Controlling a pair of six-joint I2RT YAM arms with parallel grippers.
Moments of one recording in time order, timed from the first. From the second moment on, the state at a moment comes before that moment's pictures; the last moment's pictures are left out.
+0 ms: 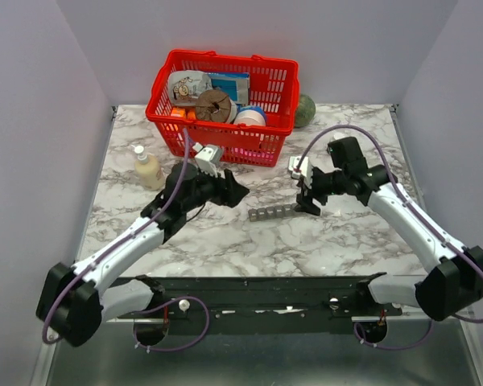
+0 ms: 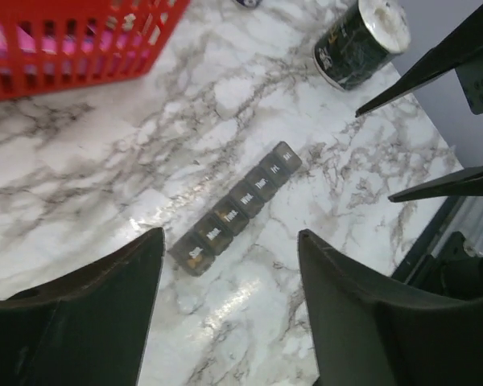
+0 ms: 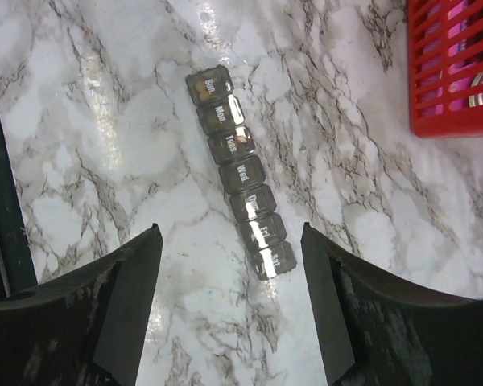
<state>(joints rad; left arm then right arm) -0.57 1.20 0.74 0.14 0.30 -0.44 0.42 1.32 1.13 -0.73 -0.61 -0.82</state>
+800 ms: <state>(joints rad) -0.56 0.55 0.71 -0.23 -0.03 -0.03 0.17 0.98 1.15 -0.42 -0.44 -0.15</state>
